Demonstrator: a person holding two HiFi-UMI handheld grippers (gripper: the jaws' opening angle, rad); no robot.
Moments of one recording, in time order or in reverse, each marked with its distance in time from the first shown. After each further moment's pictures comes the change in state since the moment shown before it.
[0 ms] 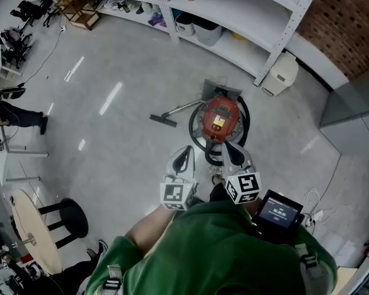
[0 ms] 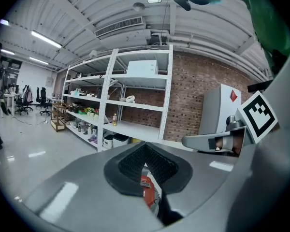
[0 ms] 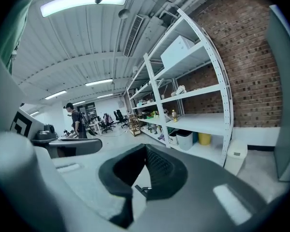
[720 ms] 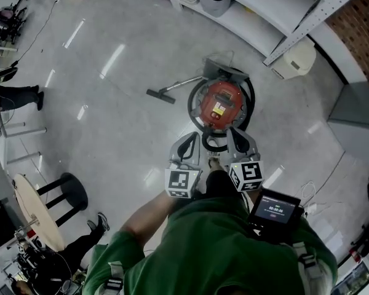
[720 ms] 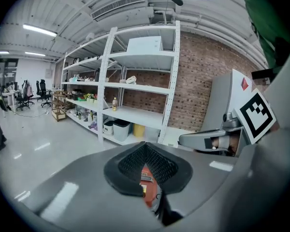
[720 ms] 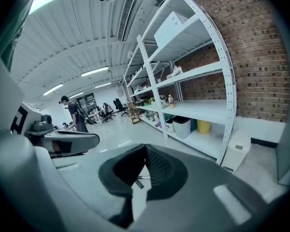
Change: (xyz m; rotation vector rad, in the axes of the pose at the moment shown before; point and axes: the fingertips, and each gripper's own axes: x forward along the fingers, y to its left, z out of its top) left arm 0.112 -0.003 -0.052 -0.009 0.175 0.026; right arm 0.080 -0.095 -0.045 0.010 0.157 0.023
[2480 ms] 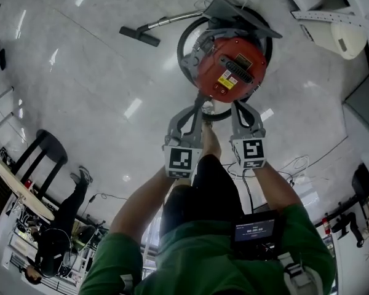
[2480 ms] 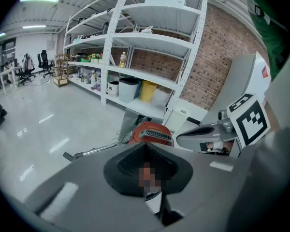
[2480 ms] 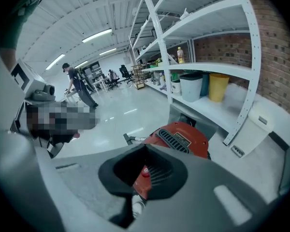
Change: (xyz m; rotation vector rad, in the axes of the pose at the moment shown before) left arm 0.139 0.054 -0.227 -0.129 0.343 0.009; right arm 0.158 -0.076 -0.230 -0.109 0.383 0.090
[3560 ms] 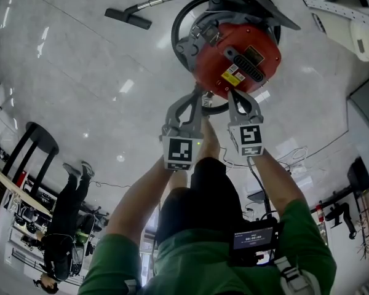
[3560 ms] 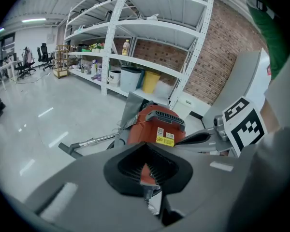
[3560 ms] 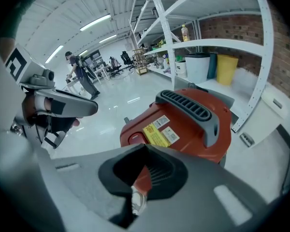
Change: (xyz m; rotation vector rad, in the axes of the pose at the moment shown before) left arm 0.057 0.020 -0.059 -0.025 0.066 -0.003; right arm 0.072 -0.006 -0.081 -0.004 0.158 0.055
